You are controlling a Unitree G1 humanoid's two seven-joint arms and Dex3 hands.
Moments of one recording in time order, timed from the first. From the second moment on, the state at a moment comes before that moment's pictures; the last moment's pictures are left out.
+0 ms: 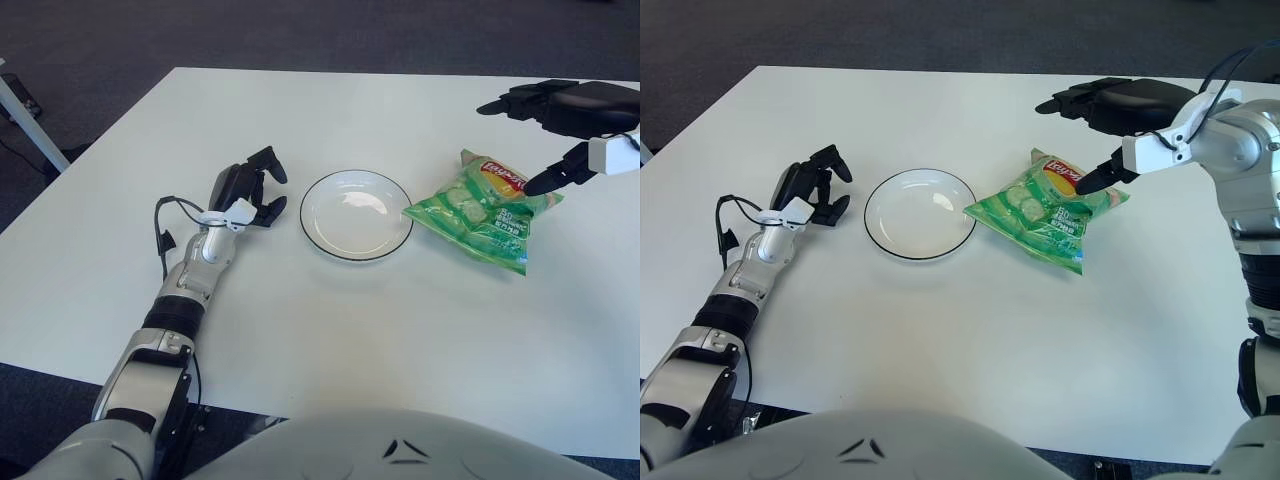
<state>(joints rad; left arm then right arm) -0.35 0.31 -0.11 0.55 0.41 -0.60 0.25 -0.57 -1.05 0.02 -0.08 -0.38 -0.22 0.82</state>
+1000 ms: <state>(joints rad) -0.36 0.34 -0.18 0.59 0.53 -0.65 0.40 -0.80 -0.96 0.26 0.39 -0.34 -0.64 0.98</state>
